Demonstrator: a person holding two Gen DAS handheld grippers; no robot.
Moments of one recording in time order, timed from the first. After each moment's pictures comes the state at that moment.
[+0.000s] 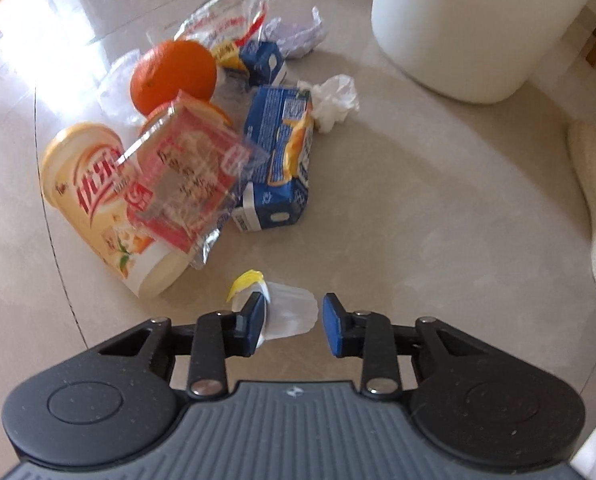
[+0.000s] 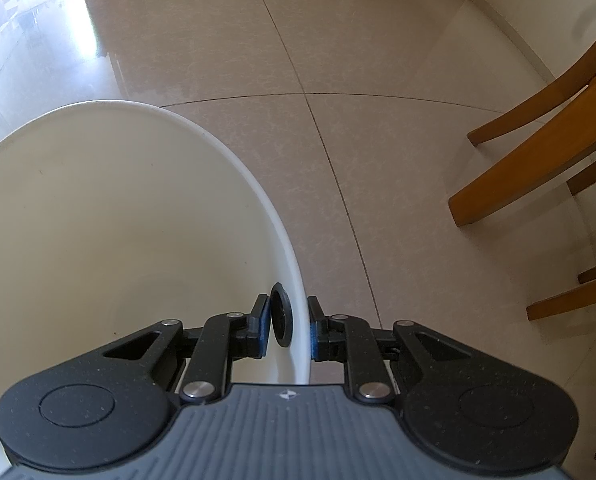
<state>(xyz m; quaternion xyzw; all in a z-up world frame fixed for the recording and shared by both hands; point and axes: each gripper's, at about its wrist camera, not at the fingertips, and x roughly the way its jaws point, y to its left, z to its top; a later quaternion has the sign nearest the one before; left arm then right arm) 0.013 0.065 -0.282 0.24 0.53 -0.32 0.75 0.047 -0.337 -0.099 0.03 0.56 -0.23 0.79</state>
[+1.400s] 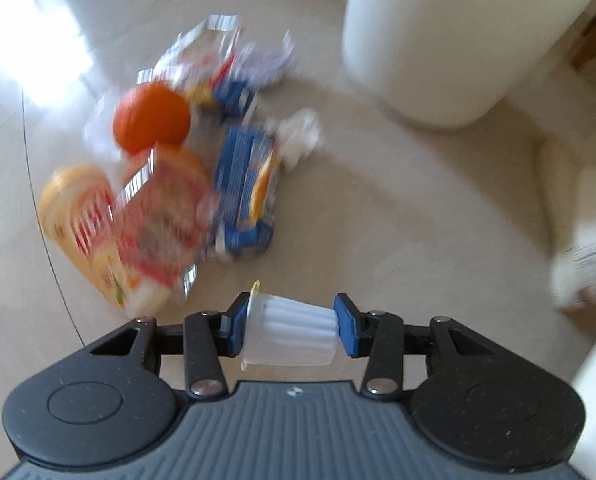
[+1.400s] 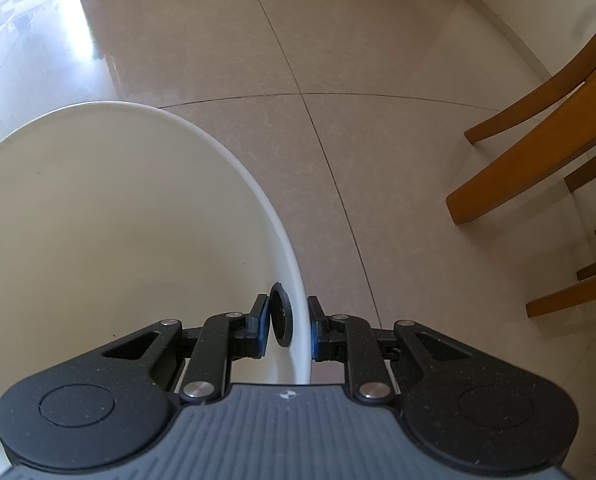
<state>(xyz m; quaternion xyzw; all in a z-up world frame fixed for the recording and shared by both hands) 0.020 0.033 -0.226 0.24 0.55 -0.34 0.73 0.048 -0.336 -0.100 0.03 0.56 -0.24 0.79</state>
